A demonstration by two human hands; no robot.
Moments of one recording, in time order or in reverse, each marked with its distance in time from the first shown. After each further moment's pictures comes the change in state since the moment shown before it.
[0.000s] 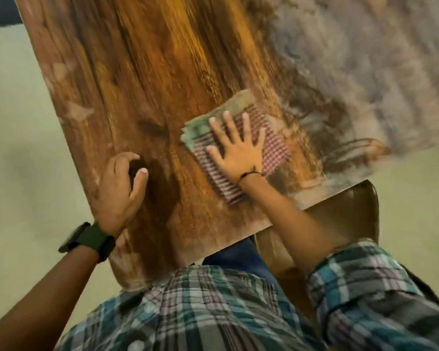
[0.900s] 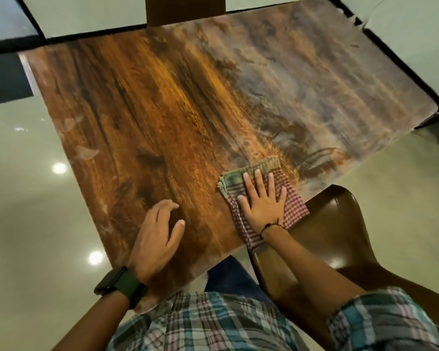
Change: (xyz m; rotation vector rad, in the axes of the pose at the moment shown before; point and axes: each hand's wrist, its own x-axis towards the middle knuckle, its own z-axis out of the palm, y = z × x) left_hand -0.055 0.026 0.013 -0.091 -0.185 0.210; right_hand -0.105 0.033 0.001 0.002 -0.050 0.375
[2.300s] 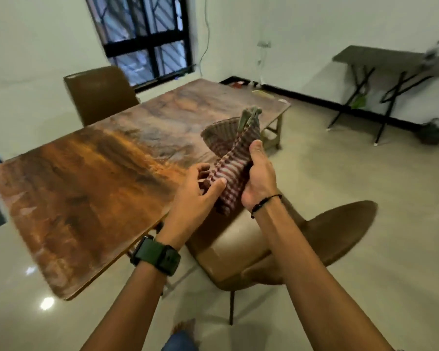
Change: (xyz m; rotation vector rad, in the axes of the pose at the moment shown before) left_hand -0.135 0.317 0.111 -0.402 -0.130 0.334; right_hand -0.250 0.151 -0.191 2.249 0.483 0.144
